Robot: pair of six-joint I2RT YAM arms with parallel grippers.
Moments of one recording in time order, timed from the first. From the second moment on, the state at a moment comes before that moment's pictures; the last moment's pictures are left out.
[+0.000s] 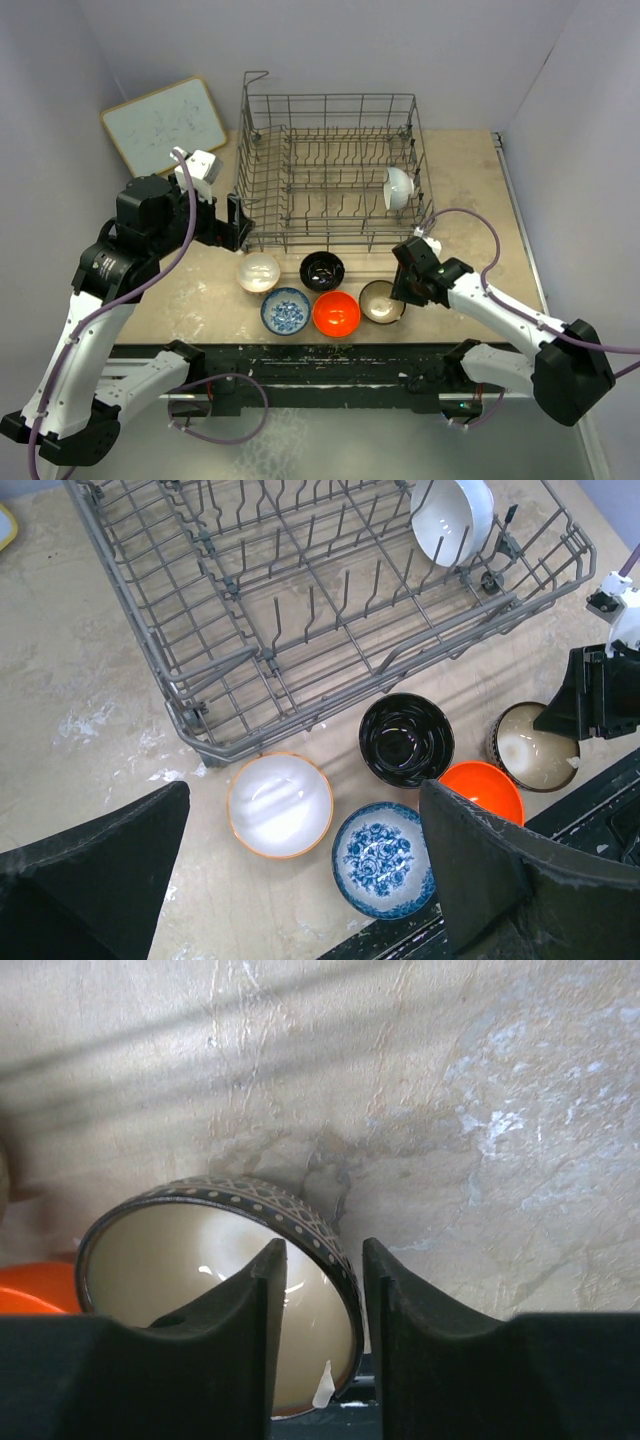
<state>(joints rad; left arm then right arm) -0.40 0.91 1.35 -0.85 0.12 -0.10 0.59 1.11 0.63 -0.68 0.20 0.82</state>
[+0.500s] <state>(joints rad) -0.40 0.88 1.33 -0.85 0.12 -0.10 0.59 1.14 0.66 -0.70 0.29 0.84</state>
